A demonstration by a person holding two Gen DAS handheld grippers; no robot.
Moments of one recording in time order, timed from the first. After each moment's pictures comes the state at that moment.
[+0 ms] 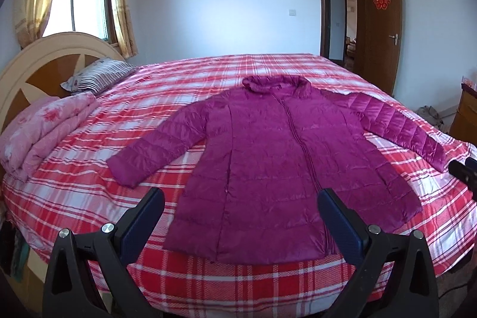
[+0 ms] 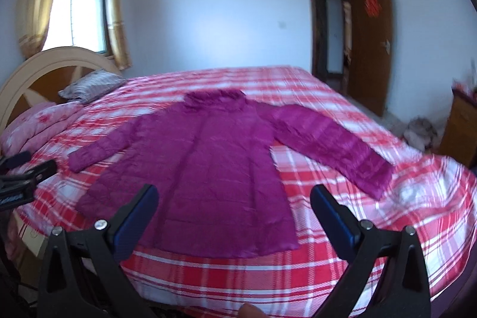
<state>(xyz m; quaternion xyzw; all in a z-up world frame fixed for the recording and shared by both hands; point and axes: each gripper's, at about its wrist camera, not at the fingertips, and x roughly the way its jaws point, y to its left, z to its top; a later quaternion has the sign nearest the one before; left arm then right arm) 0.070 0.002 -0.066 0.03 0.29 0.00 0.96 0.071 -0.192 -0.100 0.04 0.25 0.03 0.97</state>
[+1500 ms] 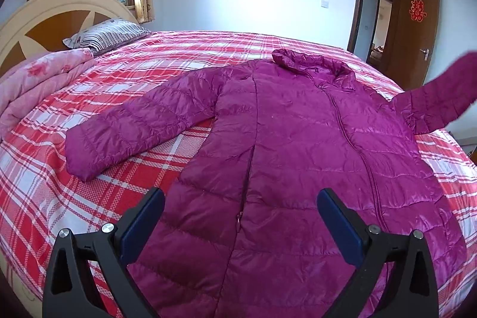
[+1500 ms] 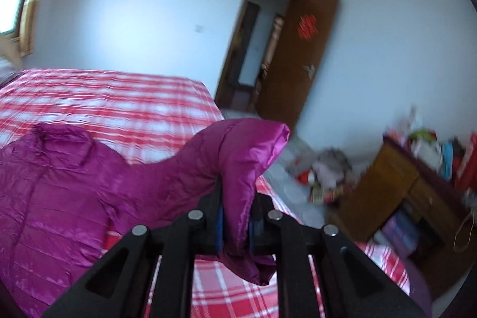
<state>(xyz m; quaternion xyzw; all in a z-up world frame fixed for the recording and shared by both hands) 0.188 0.036 -0.146 -0.06 0.33 0.04 0.94 0.278 -0.319 -0.016 -0.10 0.23 -0.18 0.95</state>
